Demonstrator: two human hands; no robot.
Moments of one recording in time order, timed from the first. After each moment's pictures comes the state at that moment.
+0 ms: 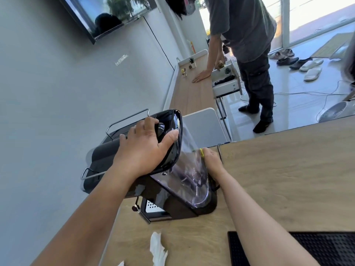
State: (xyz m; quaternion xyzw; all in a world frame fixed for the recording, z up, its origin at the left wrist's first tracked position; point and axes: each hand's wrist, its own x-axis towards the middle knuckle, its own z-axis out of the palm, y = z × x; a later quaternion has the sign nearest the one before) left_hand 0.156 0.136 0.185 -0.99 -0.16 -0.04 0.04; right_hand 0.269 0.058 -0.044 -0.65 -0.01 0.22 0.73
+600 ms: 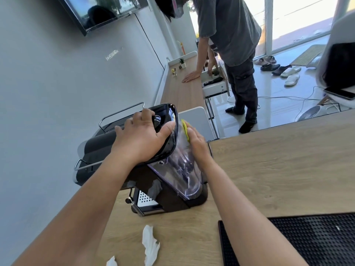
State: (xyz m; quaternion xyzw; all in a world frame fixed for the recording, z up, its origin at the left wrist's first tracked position) left_hand 0.158 0.137 0.185 -0.98 -0.16 -0.04 0.05; right_hand 0.239 0.048 0.029 -0.57 -0.10 0.13 0.81
